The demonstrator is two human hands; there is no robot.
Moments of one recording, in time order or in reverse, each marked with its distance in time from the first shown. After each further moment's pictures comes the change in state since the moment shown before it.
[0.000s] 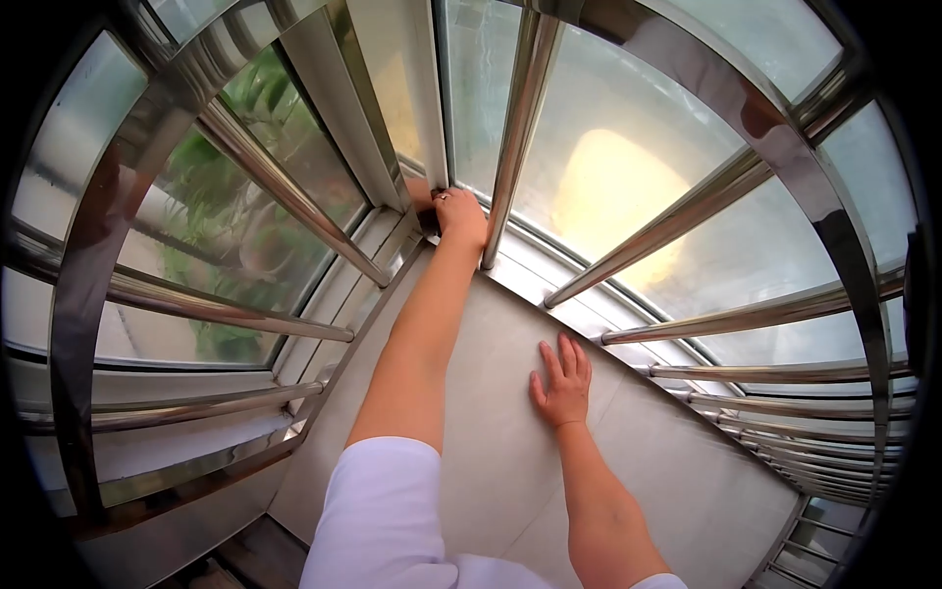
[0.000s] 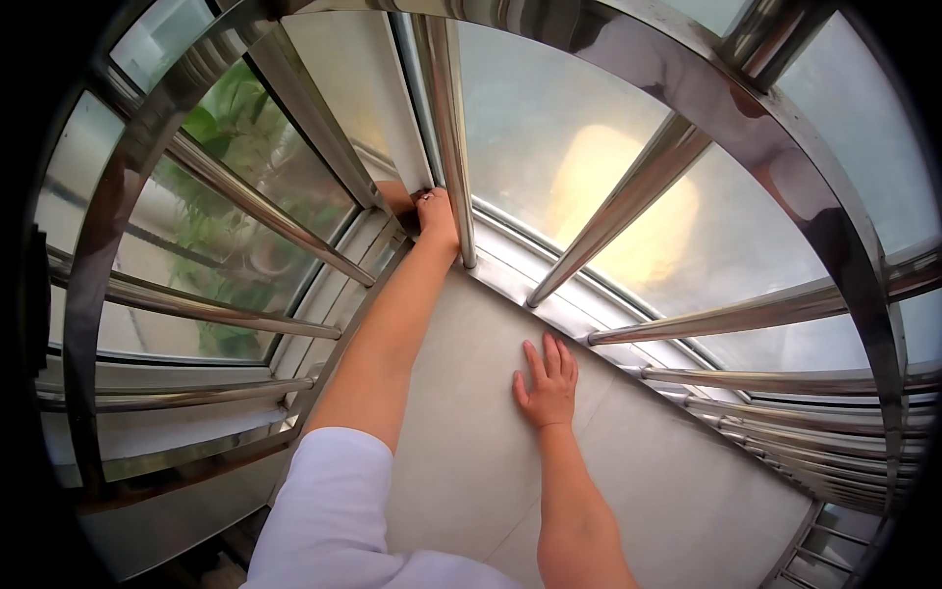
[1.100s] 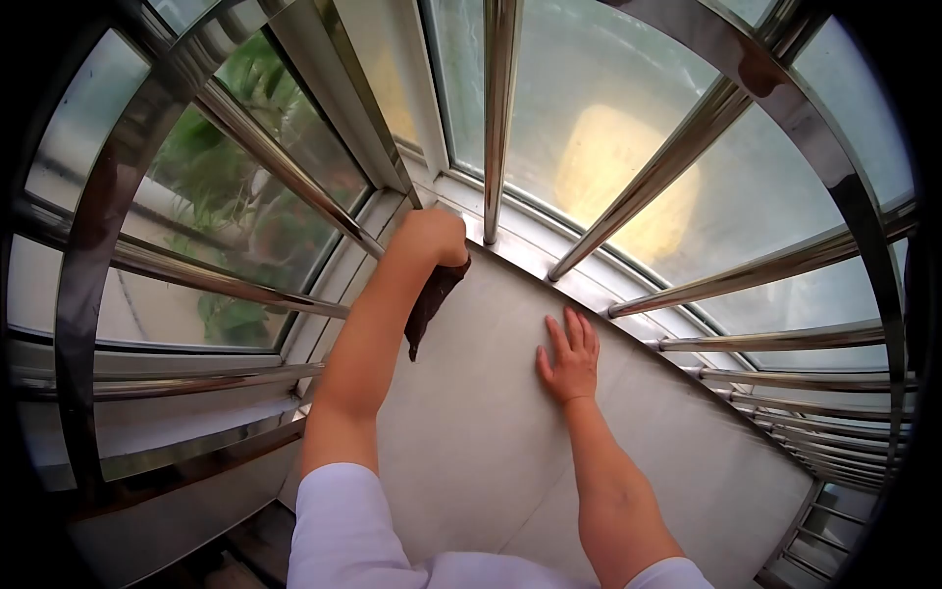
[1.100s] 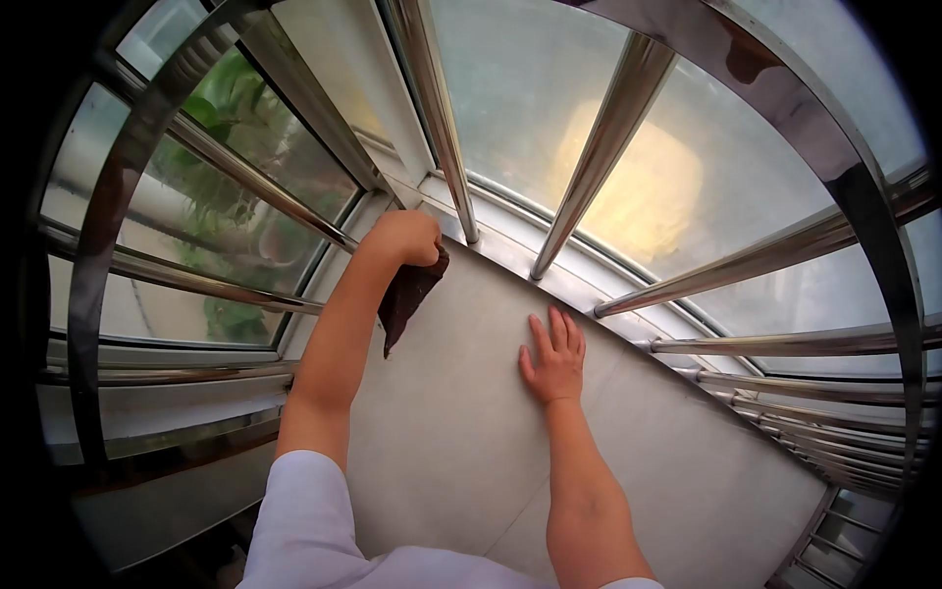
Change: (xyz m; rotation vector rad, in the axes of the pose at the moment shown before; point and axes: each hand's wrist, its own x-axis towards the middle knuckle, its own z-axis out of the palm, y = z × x) left_hand -0.108 -0.047 -0.087 0.042 -0.362 0.307; right_hand -0.004 -0.002 -0.004 -0.001 -0.007 0.019
